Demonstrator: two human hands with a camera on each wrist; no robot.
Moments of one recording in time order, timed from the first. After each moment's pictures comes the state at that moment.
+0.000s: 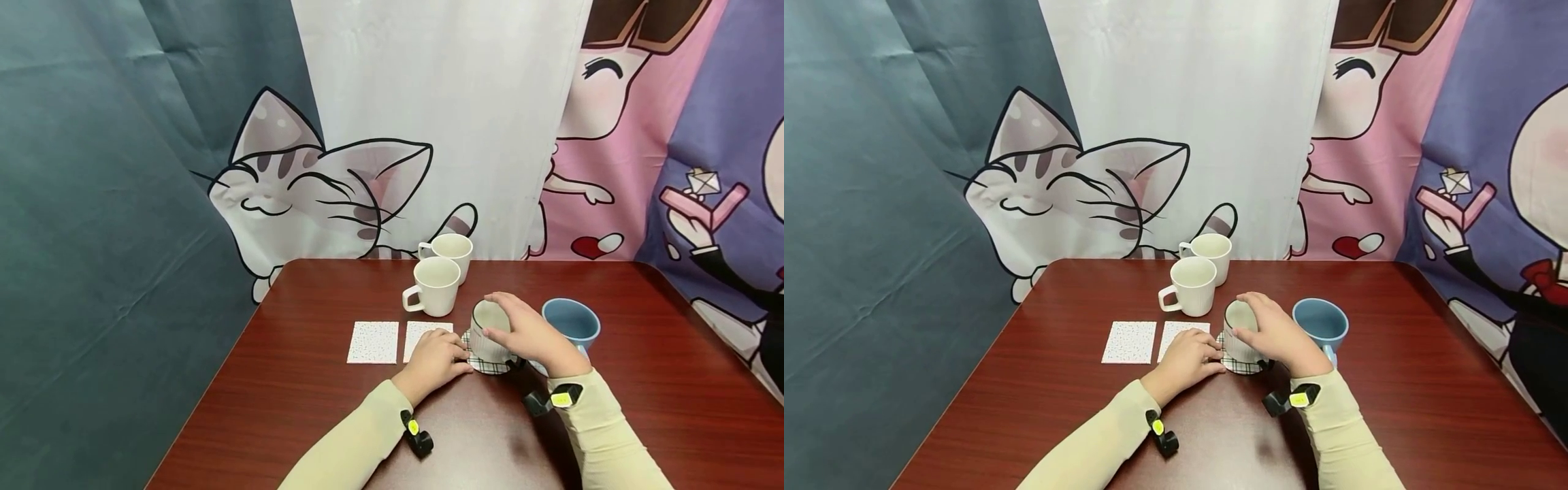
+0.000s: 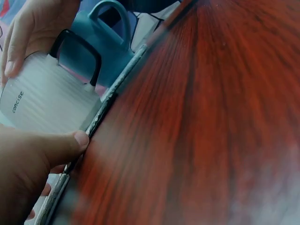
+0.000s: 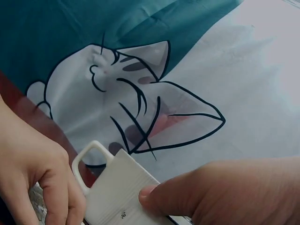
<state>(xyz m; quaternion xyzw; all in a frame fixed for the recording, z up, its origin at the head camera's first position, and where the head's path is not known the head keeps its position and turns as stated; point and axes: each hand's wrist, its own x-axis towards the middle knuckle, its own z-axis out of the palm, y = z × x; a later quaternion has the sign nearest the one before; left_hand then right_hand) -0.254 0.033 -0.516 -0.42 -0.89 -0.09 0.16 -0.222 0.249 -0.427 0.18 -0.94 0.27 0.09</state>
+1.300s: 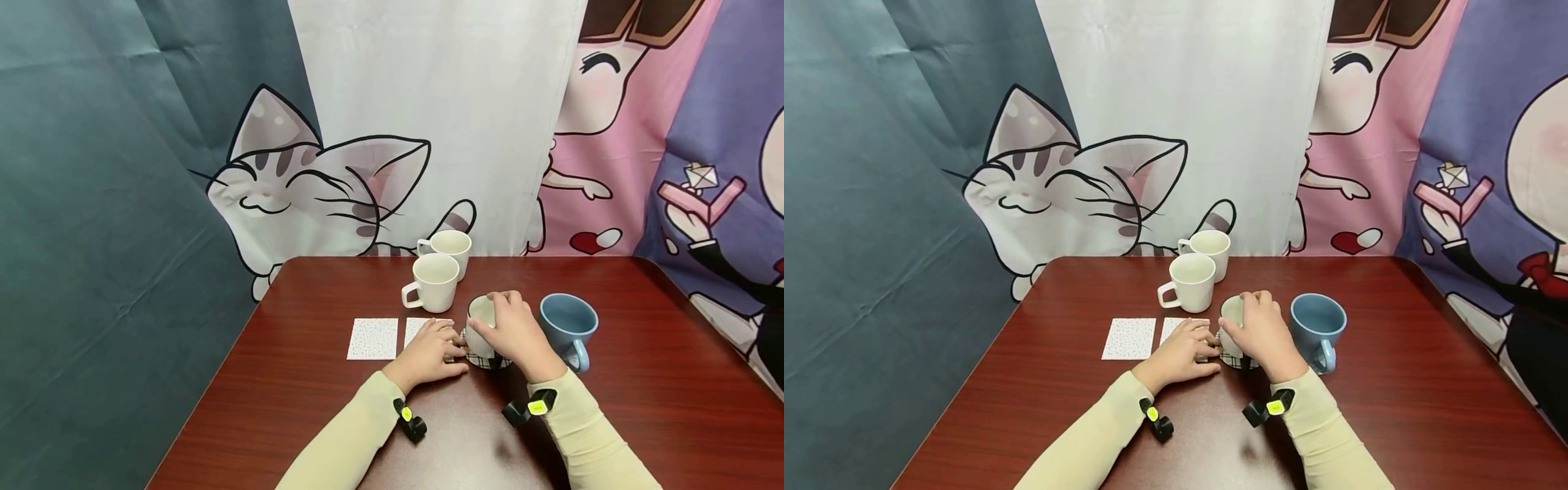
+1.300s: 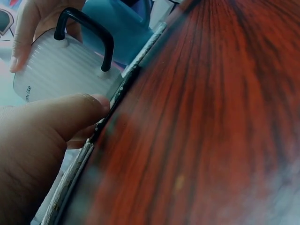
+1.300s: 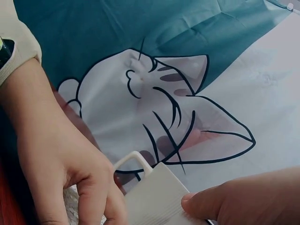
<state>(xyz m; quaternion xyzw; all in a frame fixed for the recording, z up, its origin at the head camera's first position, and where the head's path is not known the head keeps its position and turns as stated) -0.269 0.020 -0.515 -0.49 -0.86 -0.11 0.11 -0.212 0.215 -0.430 0.02 -0.96 0.24 0.12</state>
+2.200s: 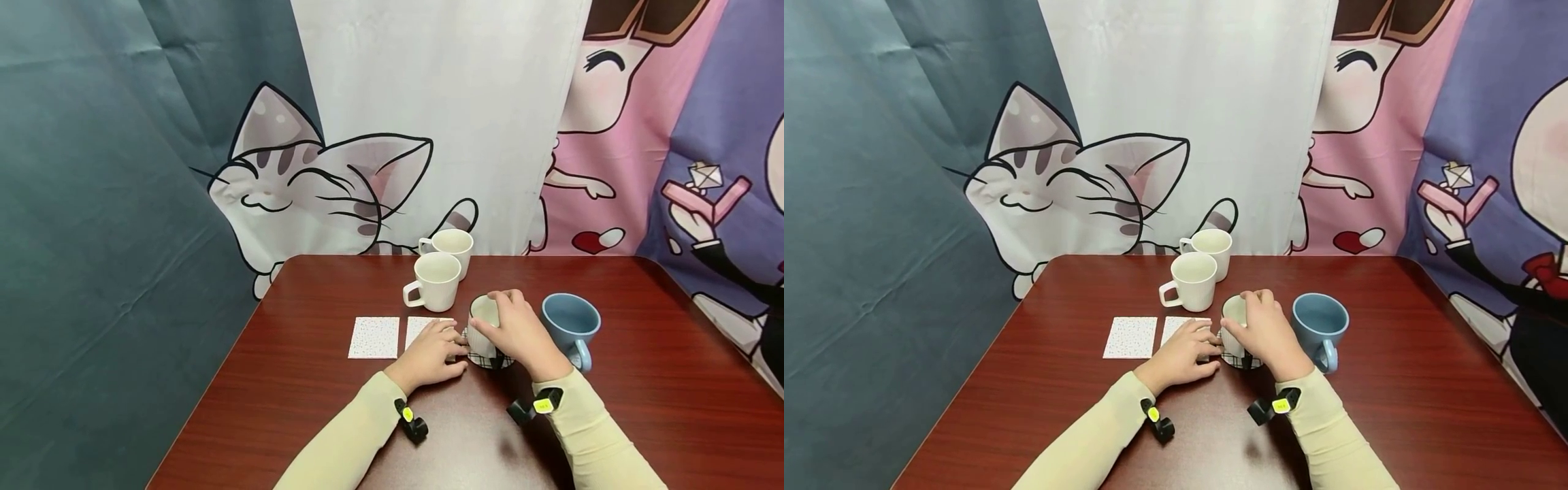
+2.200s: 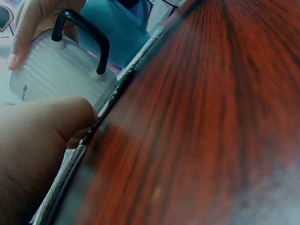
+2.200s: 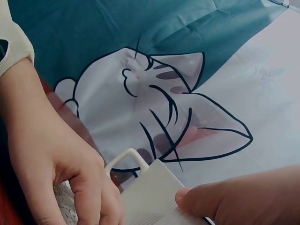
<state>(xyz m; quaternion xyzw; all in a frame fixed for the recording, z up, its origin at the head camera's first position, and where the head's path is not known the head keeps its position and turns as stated) -0.268 0.020 -0.520 -0.50 -0.85 -0.11 0.15 -0.214 0.219 -0.429 0.05 -0.96 0.25 0.12</state>
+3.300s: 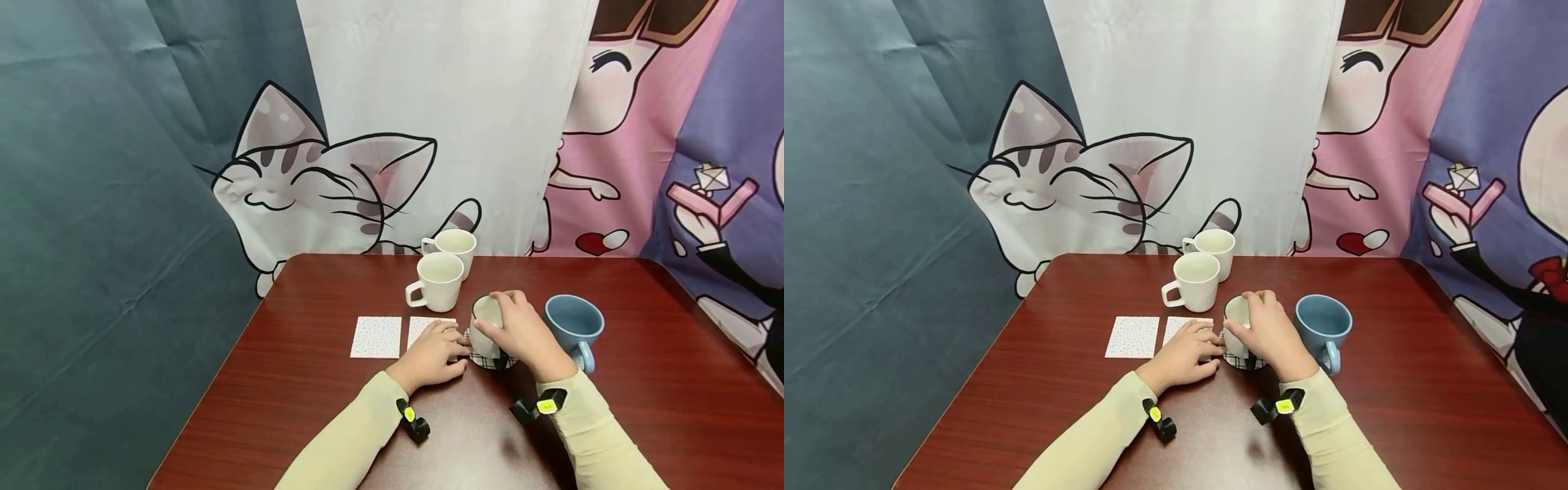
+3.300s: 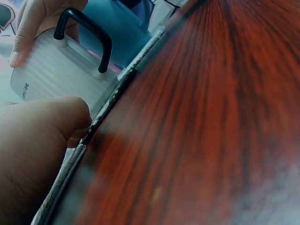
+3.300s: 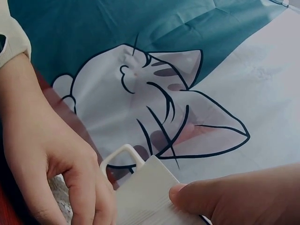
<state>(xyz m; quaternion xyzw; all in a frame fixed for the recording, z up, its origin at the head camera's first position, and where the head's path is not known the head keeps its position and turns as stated) -0.269 0.018 -0.518 -0.50 -0.85 -0.11 0.14 -0.217 0.222 -0.429 0.07 -0.96 0.24 0.11</state>
